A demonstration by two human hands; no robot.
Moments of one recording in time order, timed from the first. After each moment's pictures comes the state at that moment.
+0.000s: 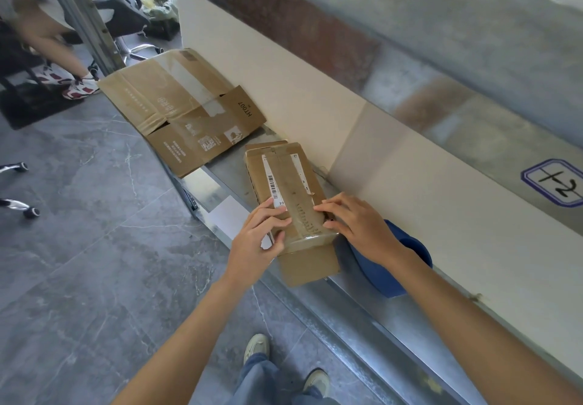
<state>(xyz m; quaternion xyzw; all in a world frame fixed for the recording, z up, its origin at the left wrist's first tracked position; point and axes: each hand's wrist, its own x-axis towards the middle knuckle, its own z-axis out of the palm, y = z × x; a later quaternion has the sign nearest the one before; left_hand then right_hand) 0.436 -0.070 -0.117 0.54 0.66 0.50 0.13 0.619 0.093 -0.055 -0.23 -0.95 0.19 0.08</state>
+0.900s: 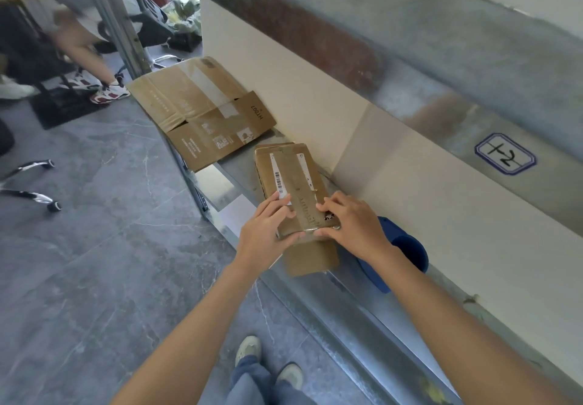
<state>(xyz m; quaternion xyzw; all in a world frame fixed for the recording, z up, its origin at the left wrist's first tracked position) 0.447 -0.069 -0.100 0.56 0.75 0.36 0.05 0.610 0.076 -0.054 -0.28 -0.95 0.16 0.05</state>
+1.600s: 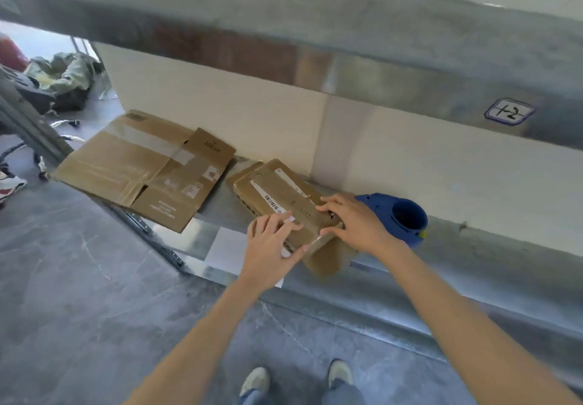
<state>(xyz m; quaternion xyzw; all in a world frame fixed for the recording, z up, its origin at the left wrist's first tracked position) 0.382 -0.059 -0.099 0.73 0.61 0.30 0.06 0.591 0.027 -0.045 -0.48 -0.84 0.23 0.06</state>
